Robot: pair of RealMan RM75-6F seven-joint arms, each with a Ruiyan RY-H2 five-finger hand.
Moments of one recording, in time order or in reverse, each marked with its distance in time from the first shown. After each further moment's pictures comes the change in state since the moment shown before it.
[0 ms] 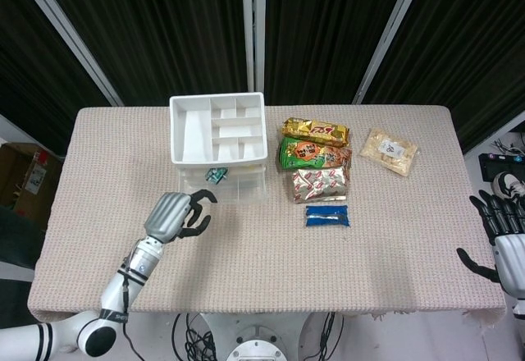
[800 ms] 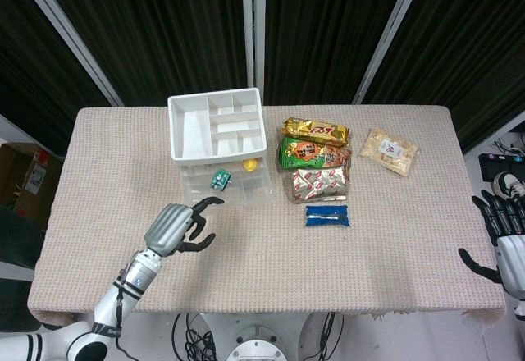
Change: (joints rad) left arm 0.024 0.051 0.059 -0.079 0.080 0.030 -0.040; right arm -0.003 0.001 0.002 0.003 0.000 0.006 0.010
